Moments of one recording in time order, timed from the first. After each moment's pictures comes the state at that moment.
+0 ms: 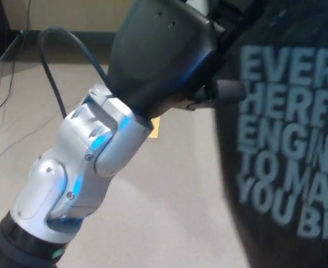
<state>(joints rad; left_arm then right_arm) -0.77 0.34 -0.32 -0.28 0.87 -0.11 -0.01 -0.12 -0.42 0.19 1.21 -0.32 -0.37 -0.06</state>
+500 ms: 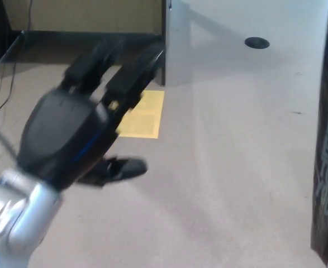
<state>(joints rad) -0.22 0.49 -0.09 -0.44 0.77 -0.11 -0.09 -0.12 -0.42 0.18 1.21 -0.32 -0.37 -0.07</state>
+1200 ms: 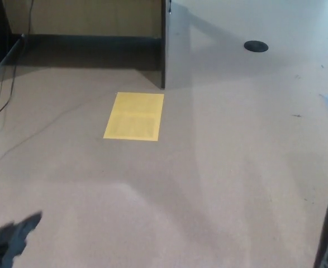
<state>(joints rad) 0.26 0.44 0.11 0.15 0.62 -0.40 0.23 -0.11 -0.44 0.18 1.21 -0.31 -0.38 -0.06</state>
